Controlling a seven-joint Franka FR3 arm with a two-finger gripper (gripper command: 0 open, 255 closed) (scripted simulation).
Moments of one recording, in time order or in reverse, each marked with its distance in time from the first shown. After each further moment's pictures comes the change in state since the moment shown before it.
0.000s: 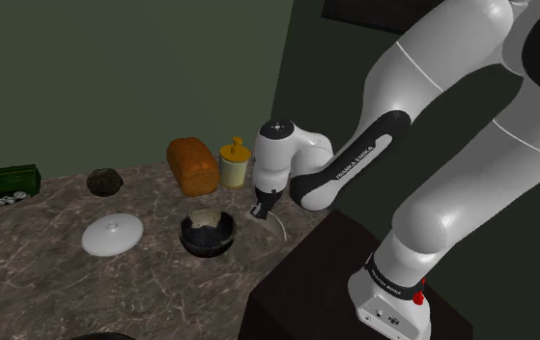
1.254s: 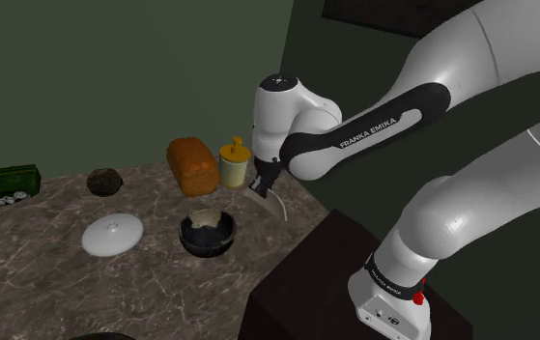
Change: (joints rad) arm 0.146 -0.224 -0.087 0.088 0.265 -0.276 -0.227
